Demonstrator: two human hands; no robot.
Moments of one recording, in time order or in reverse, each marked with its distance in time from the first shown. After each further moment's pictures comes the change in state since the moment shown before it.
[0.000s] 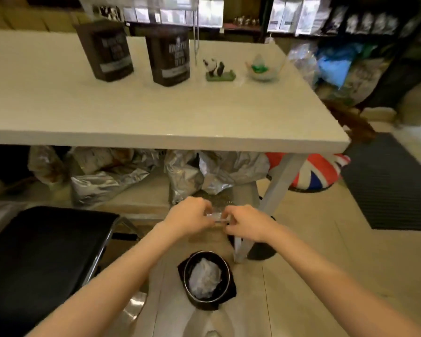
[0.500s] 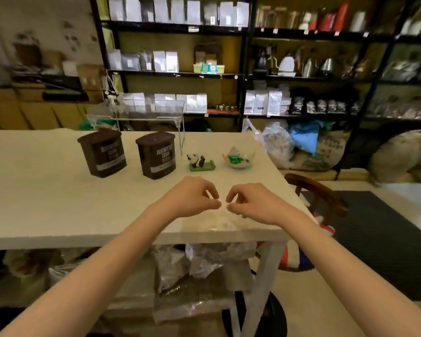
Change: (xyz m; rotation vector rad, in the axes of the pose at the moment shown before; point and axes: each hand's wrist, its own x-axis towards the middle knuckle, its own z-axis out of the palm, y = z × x) left_hand 0.033 0.089 -0.186 -0.026 0.259 0.198; right_hand -0.015 -0.014 -0.201 0.074 0.447 -0.059
